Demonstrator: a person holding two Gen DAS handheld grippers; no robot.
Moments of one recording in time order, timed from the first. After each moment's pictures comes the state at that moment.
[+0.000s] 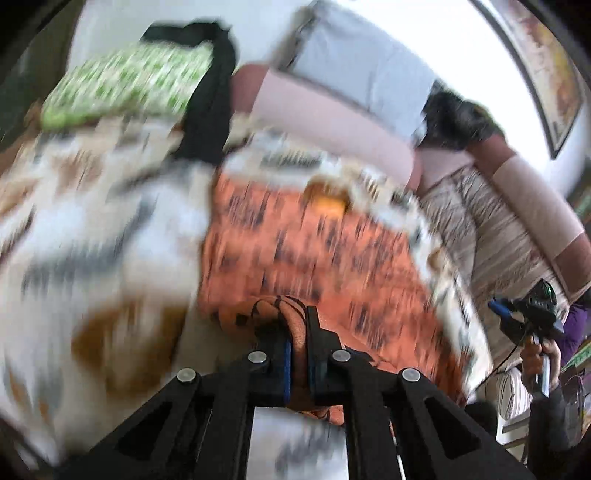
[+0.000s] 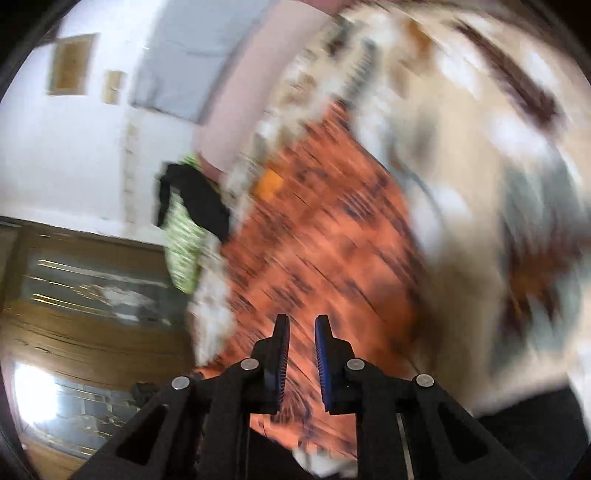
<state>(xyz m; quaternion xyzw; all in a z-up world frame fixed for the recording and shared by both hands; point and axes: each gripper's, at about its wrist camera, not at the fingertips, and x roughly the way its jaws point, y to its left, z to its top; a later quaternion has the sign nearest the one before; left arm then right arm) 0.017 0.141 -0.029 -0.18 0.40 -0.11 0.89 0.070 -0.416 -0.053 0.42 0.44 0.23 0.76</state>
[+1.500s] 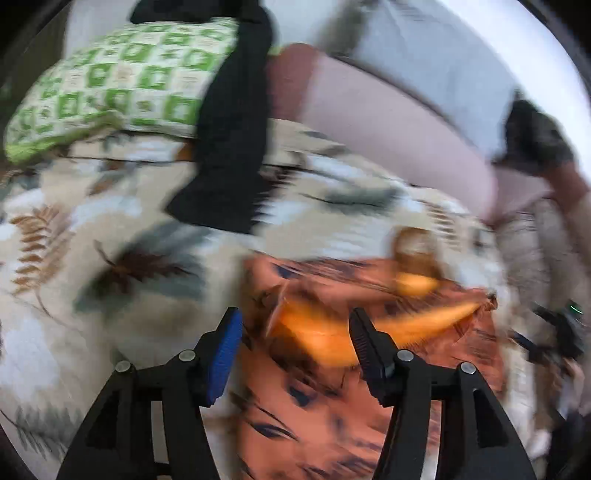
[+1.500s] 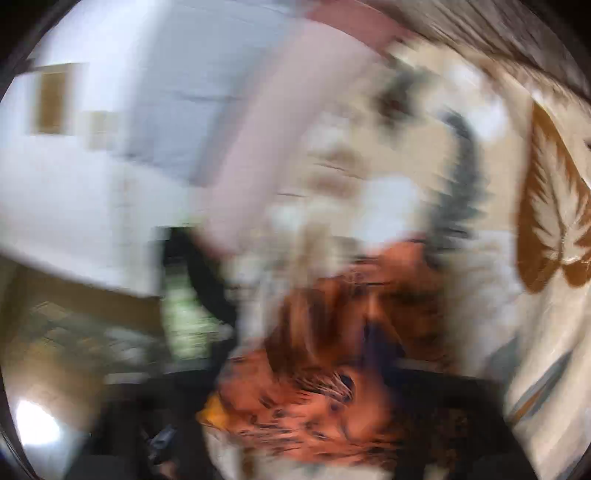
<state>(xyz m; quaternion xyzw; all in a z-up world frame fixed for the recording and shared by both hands) 0.228 0.183 -0.089 -0.16 0.45 -0.01 0.88 0.293 -0.396 -0.091 0.42 0.47 0.14 0.76</state>
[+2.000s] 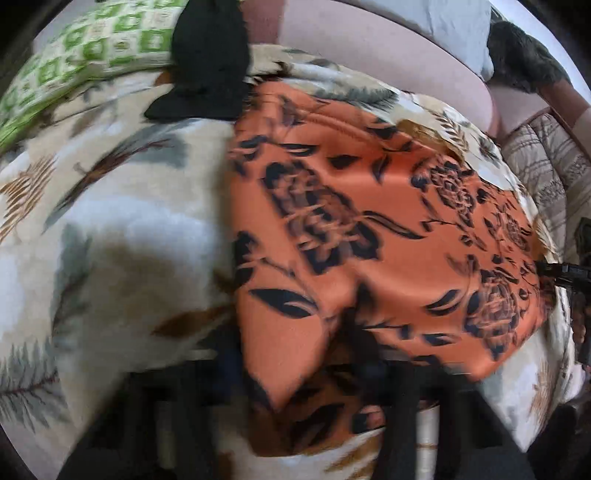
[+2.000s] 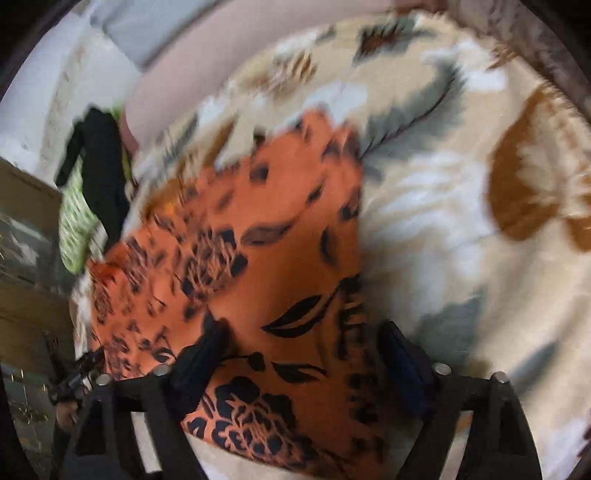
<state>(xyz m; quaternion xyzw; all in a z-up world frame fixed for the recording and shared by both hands) 0.182 0.139 -0.160 -0.09 0.53 -0.07 0.84 0.255 -0.338 -0.145 0.14 0.57 0.14 0.80</state>
